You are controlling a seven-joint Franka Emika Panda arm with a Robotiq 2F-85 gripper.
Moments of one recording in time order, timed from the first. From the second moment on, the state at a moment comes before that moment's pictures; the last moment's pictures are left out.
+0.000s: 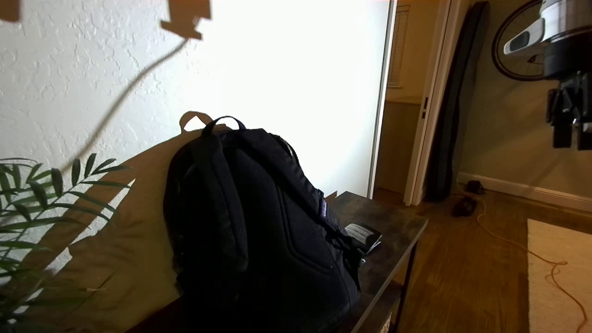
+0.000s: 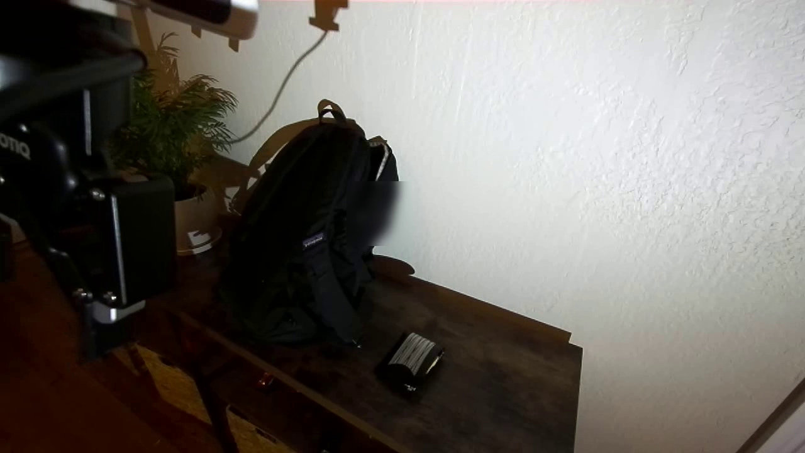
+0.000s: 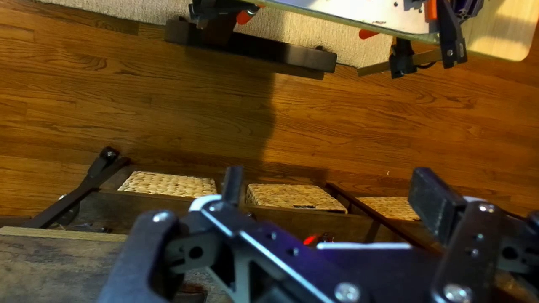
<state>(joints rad) -0.08 -0.49 -0.29 -2.60 -0.05 1.88 -0.46</state>
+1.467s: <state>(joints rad) -0.07 -0.20 -0.17 -2.57 -0.01 2.32 -0.32</state>
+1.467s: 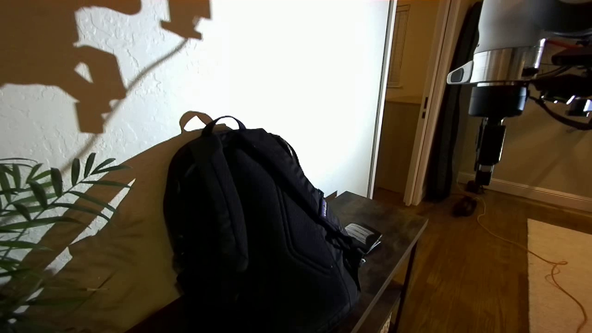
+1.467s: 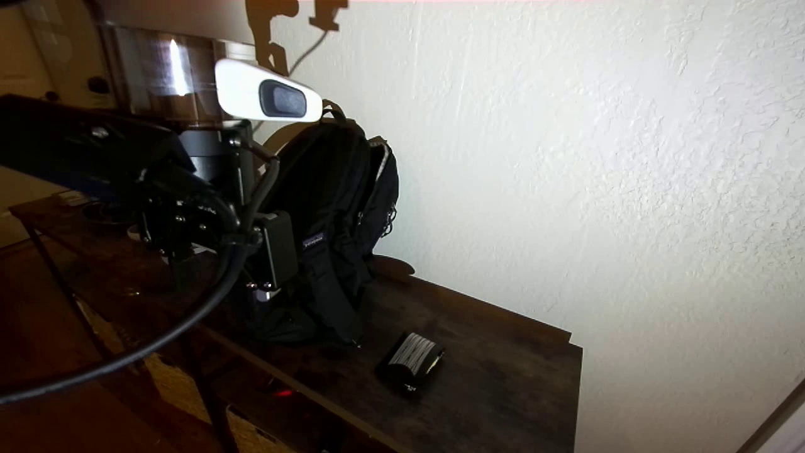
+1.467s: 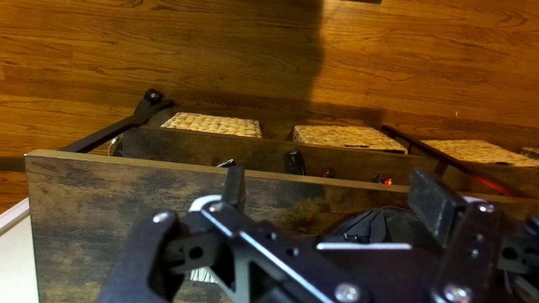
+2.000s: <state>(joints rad) -0.07 0.03 -0.12 -2.46 -0.01 2.54 -0.19</state>
